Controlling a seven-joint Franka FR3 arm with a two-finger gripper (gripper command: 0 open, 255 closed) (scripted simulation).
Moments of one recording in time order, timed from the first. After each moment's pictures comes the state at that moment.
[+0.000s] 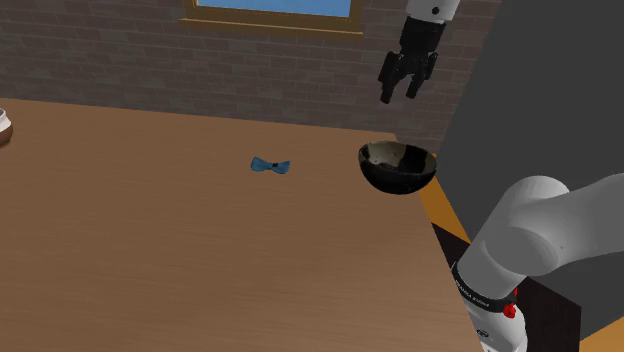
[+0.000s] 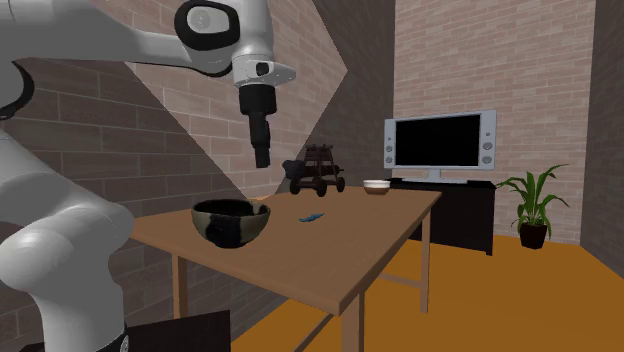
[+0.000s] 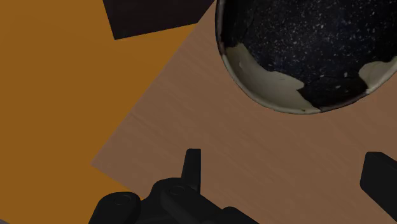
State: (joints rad) arm -0.02 -0.75 -0.04 -2.27 -0.01 1.60 0.14
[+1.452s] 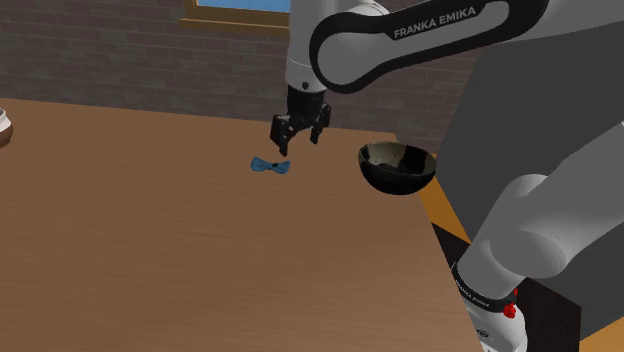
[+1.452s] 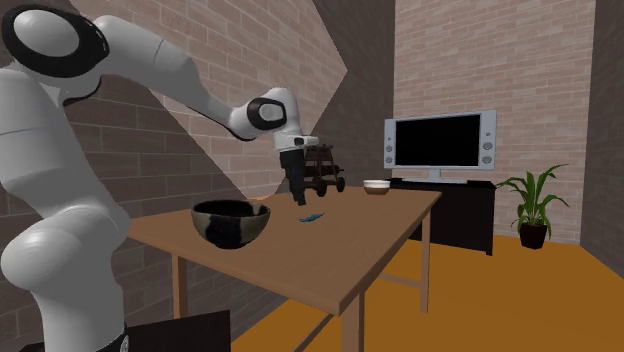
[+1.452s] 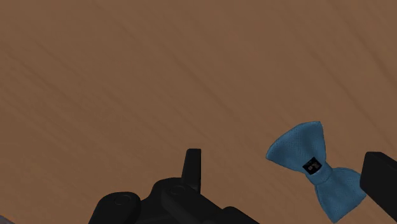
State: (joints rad) arm 0.07 -0.32 0.30 -2.24 -0.01 2.07 0.47
